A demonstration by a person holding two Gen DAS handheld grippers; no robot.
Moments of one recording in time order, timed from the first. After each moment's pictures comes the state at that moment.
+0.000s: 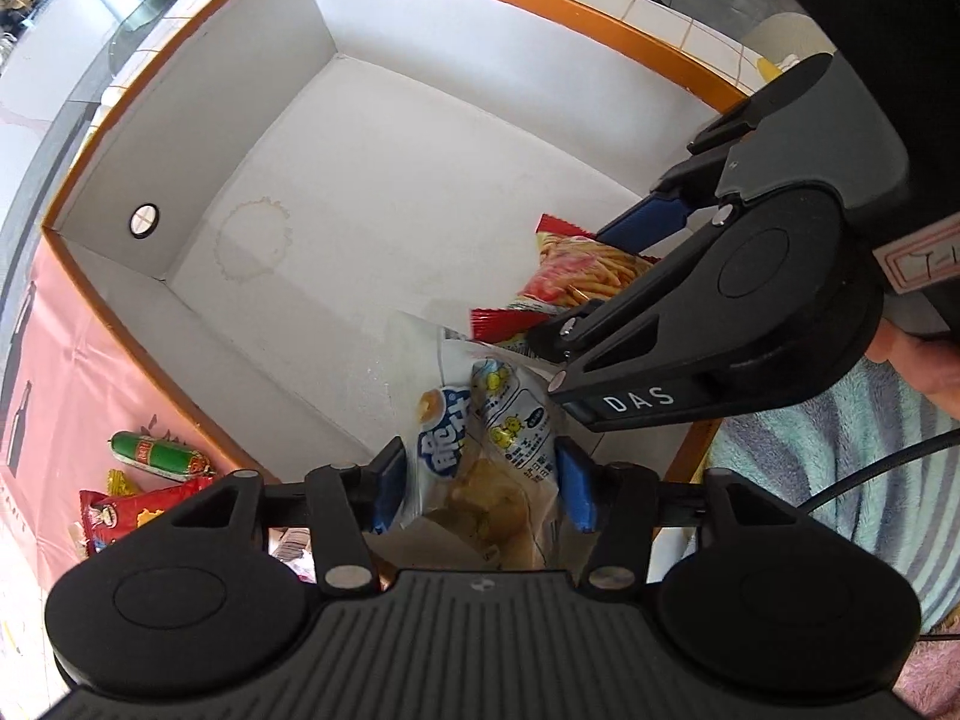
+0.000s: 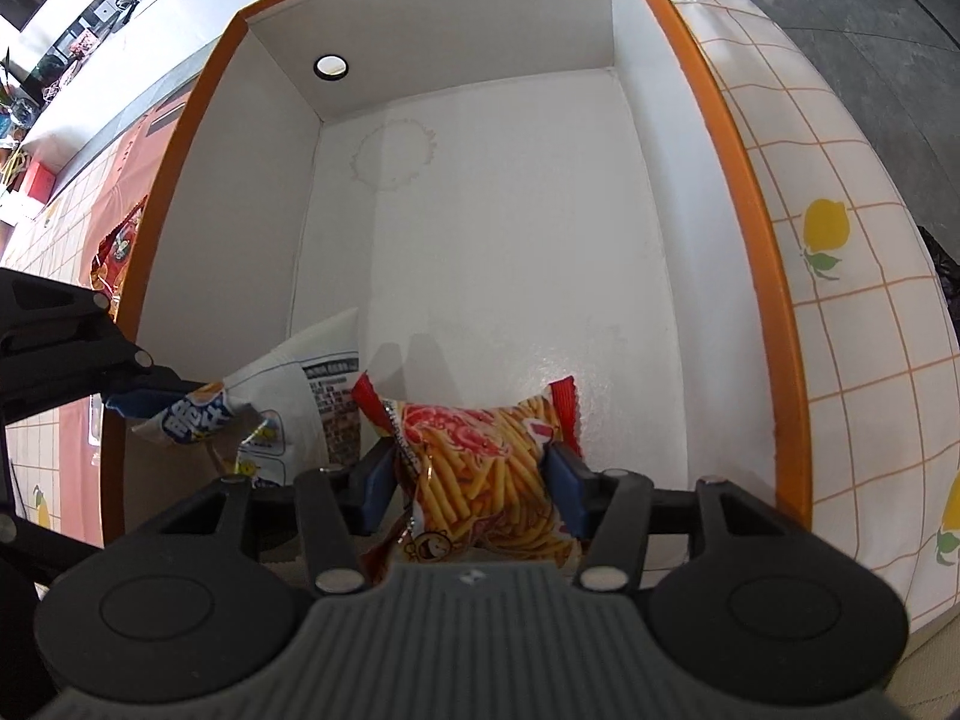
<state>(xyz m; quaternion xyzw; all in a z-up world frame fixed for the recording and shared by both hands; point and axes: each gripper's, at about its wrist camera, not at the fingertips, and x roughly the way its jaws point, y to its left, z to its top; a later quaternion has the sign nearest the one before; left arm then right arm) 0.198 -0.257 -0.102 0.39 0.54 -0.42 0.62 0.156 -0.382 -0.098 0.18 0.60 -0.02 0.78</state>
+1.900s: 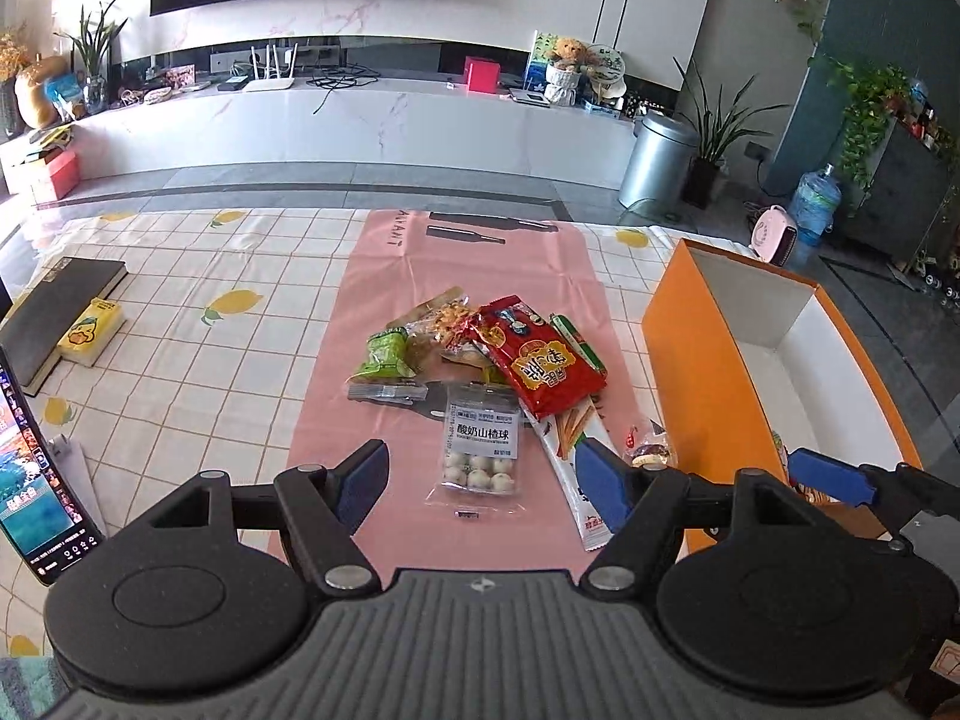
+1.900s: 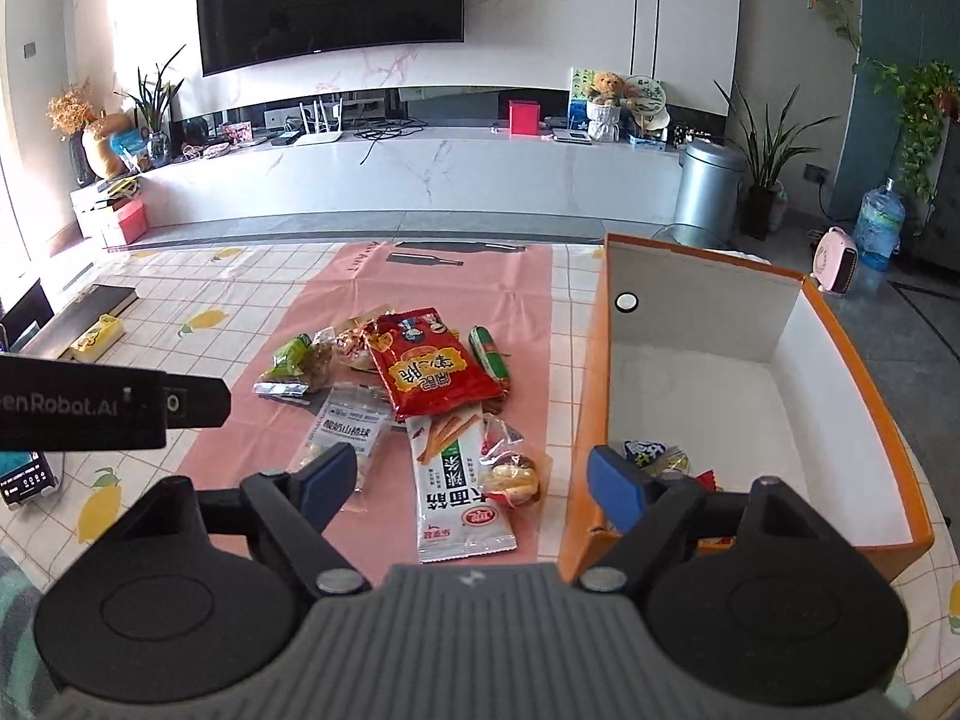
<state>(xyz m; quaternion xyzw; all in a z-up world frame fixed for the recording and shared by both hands) 0.100 0.023 -0.014 -0.04 0.39 -0.09 0.91 0.066 -0.164 -0.027 0.02 0.35 0.02 0.94</state>
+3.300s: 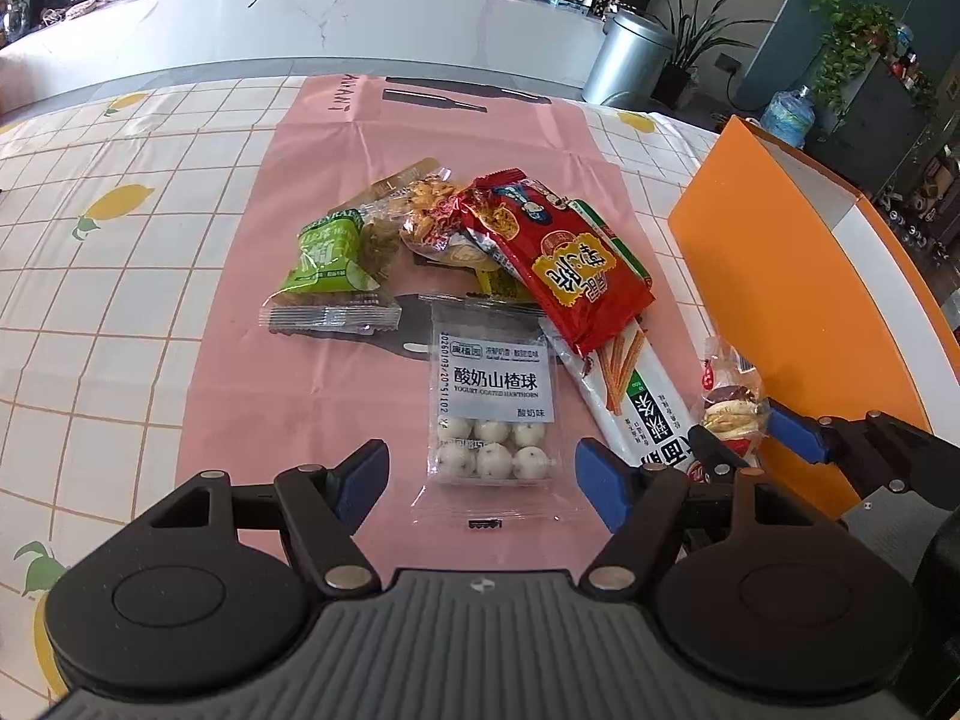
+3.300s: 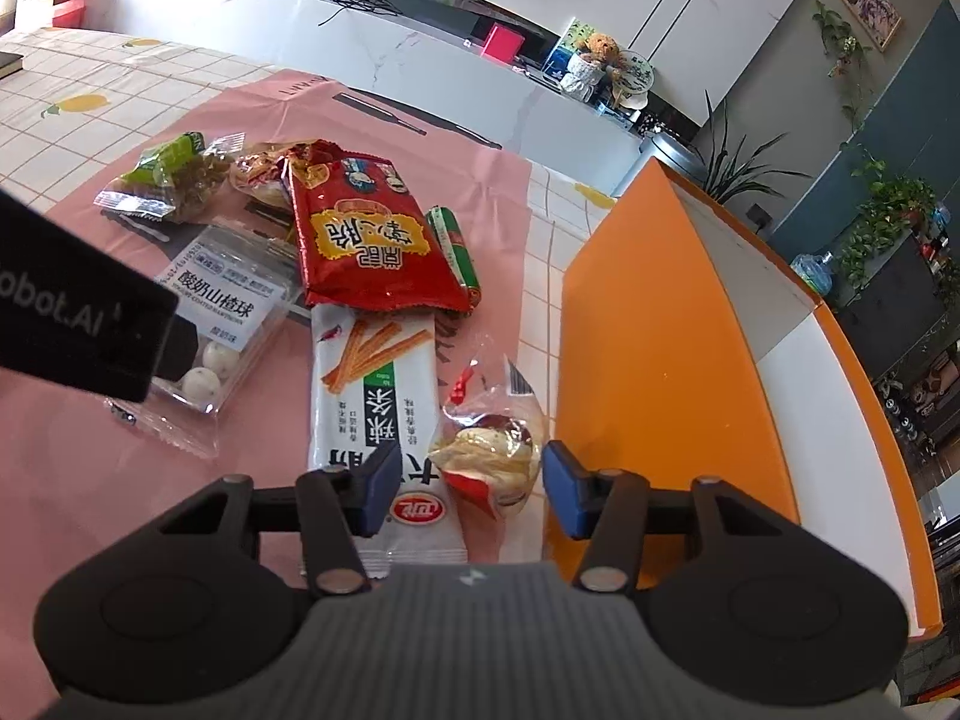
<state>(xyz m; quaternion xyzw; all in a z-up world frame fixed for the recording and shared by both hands) 0.179 0.024 -0.108 -0.04 0.48 -0.16 0.86 0.151 -0.120 -0.141 -0.18 0.40 -0.08 0.89</state>
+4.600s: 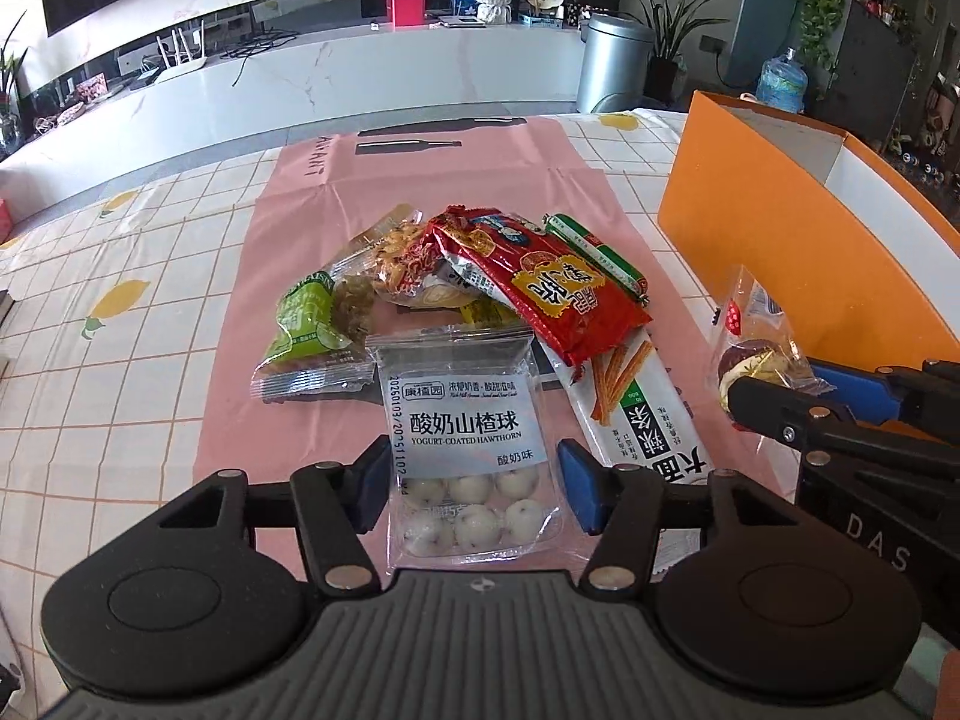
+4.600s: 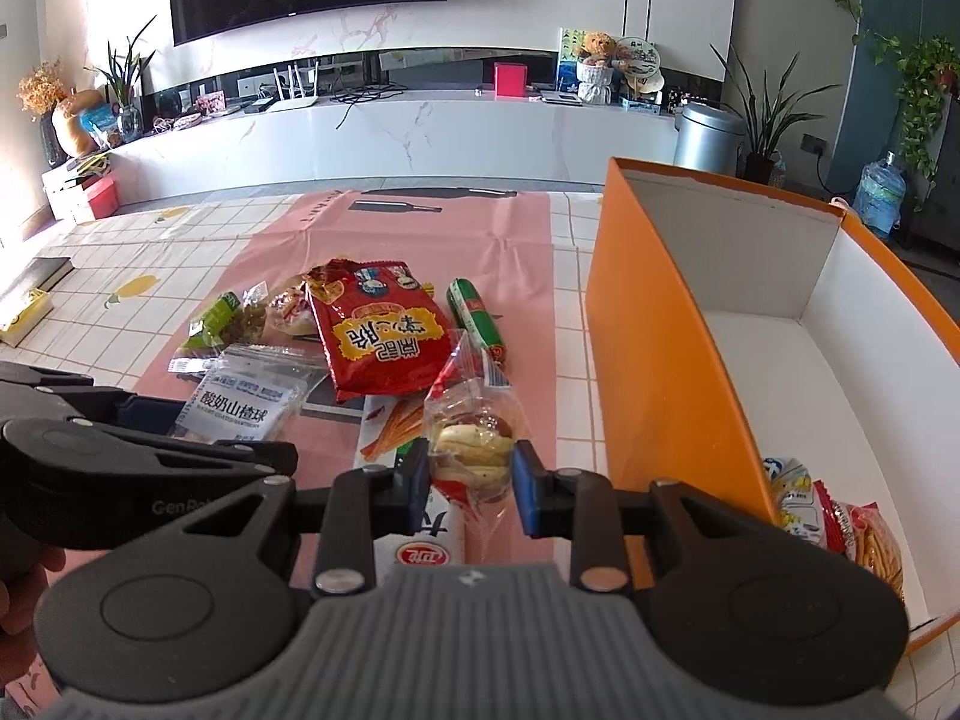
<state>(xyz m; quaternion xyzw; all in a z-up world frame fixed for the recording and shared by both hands) 0.171 -0.007 -0.102 0.05 0.43 -0.15 0.89 0.135 -0.164 -0.103 0.01 0.36 0.00 0.93</state>
